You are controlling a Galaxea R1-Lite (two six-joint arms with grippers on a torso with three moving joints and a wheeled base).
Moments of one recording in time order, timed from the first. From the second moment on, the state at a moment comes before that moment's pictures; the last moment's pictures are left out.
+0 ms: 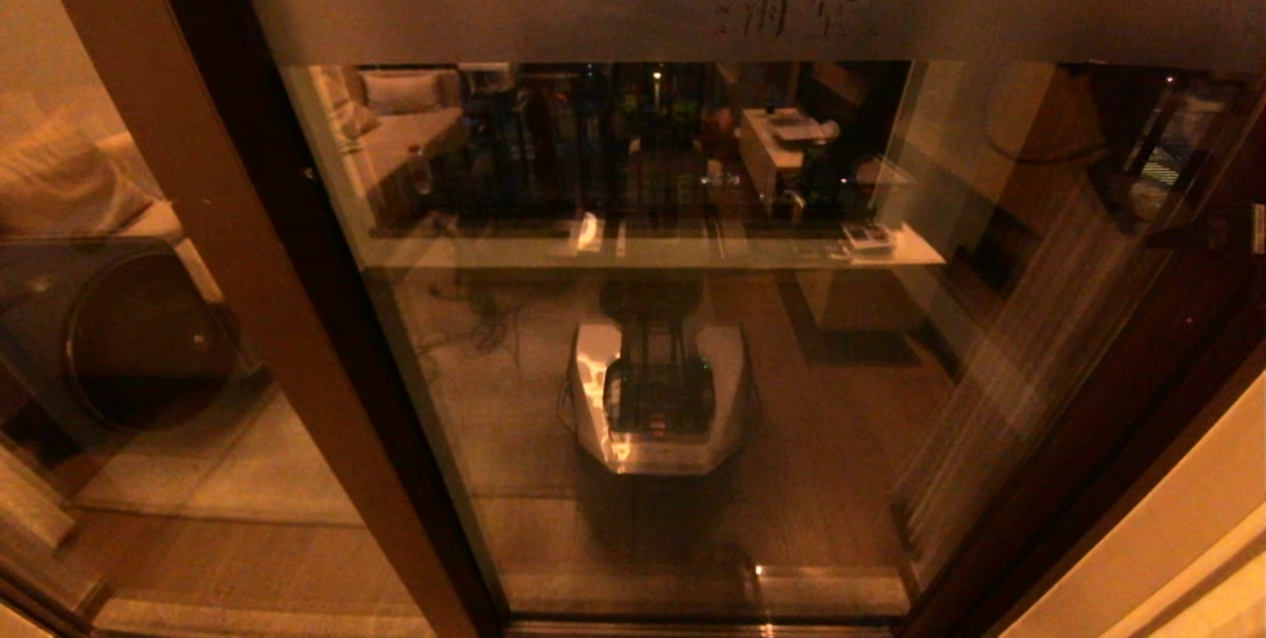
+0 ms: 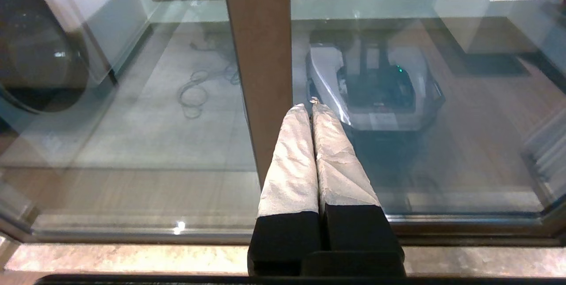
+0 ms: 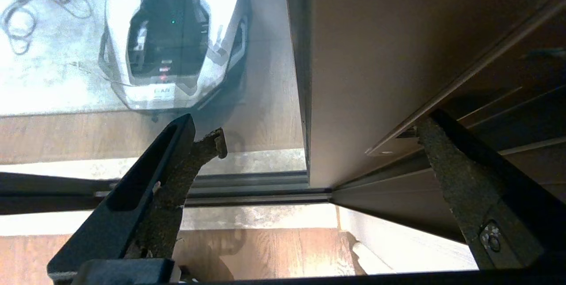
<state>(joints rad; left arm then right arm) 0.00 0.00 -0.01 0.02 -0.02 0.04 -0.56 1.92 -1.72 0.37 0.52 -0.24</state>
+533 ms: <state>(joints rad) 0.00 0.00 -0.01 0.02 -0.02 0.04 -0.53 1.88 -1.67 0.38 0.53 -0.24</state>
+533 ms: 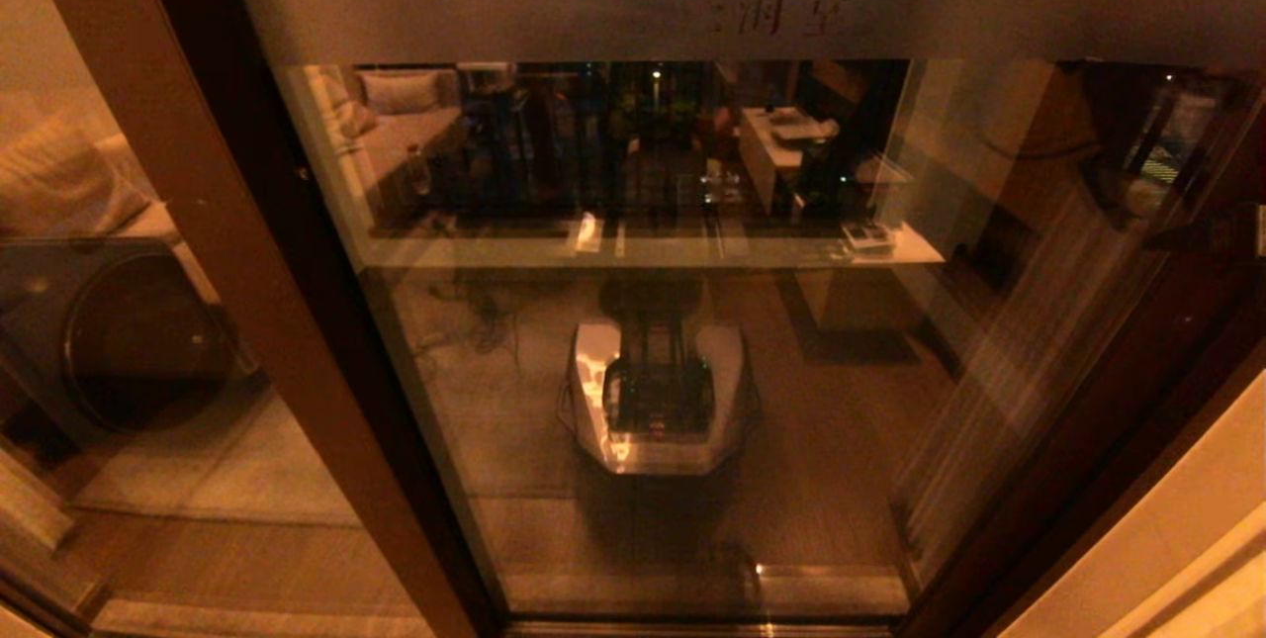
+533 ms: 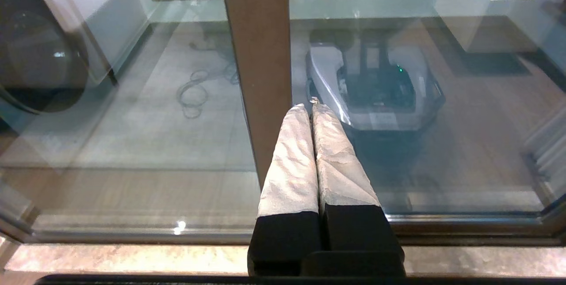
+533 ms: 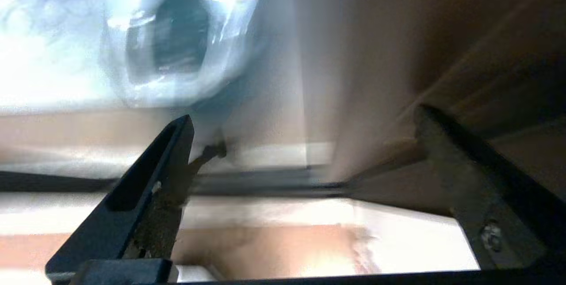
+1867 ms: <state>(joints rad) 0.00 0.00 -0.01 0.02 -0.02 0.04 -0.58 1.83 -1.36 -0.15 0.48 -0.23</state>
